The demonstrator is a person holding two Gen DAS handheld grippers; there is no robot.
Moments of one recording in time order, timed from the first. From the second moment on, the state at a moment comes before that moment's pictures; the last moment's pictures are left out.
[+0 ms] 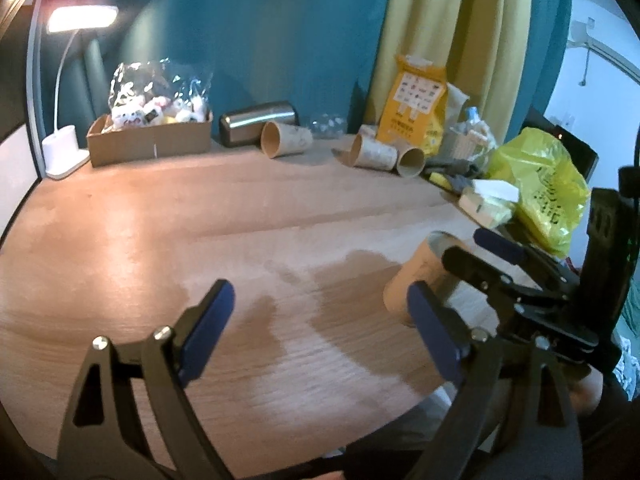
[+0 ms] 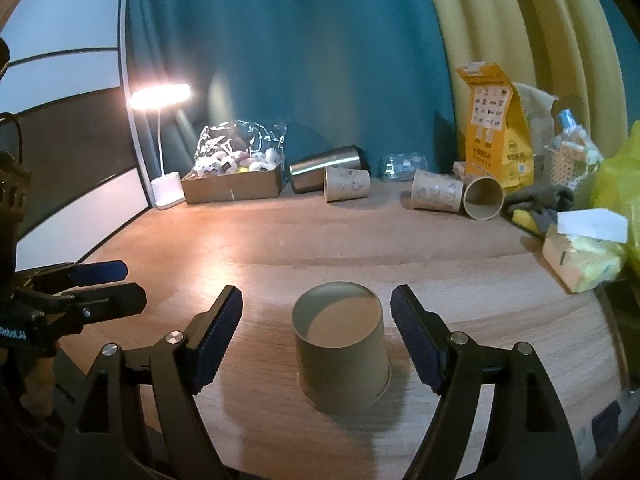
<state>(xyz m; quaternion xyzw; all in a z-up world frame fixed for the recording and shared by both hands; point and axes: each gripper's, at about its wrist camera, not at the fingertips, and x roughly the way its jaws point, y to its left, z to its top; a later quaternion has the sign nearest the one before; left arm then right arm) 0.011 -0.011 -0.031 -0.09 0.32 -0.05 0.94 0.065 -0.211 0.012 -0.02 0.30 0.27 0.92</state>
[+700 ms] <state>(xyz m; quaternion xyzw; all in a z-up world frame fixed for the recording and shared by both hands) -0.052 -0.042 0.008 -0.06 0.27 -0.03 0.96 -0.003 -0.241 0.055 -0.01 0.28 0.22 0.94</state>
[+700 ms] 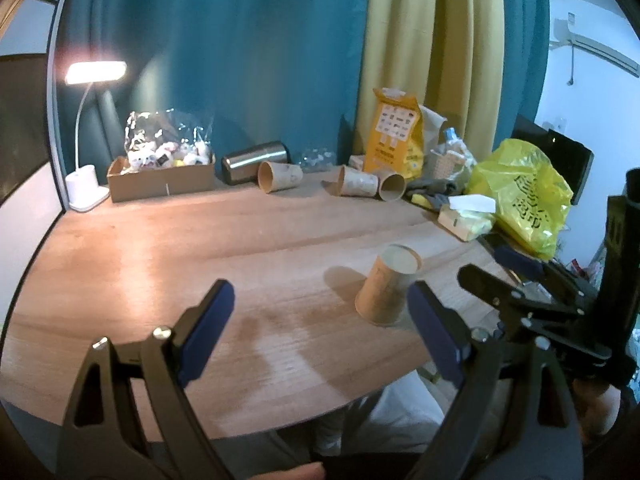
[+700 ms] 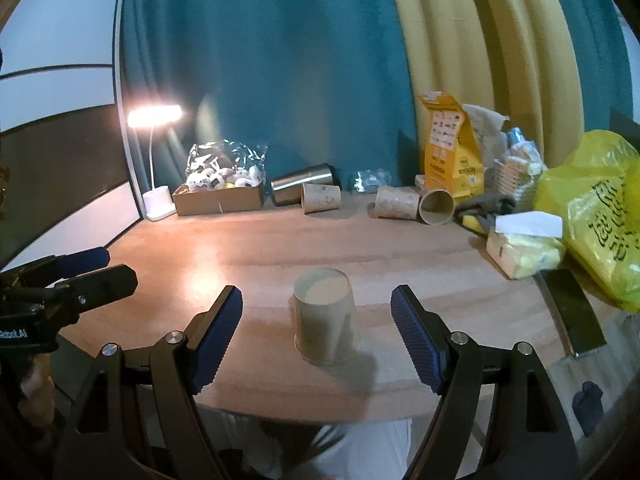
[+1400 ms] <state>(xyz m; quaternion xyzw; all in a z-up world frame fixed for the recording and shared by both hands) -0.090 -0.060 0.029 -0.05 0.23 -0.03 0.97 -0.036 -0.252 0.070 -0.01 0.25 0.21 0.94</state>
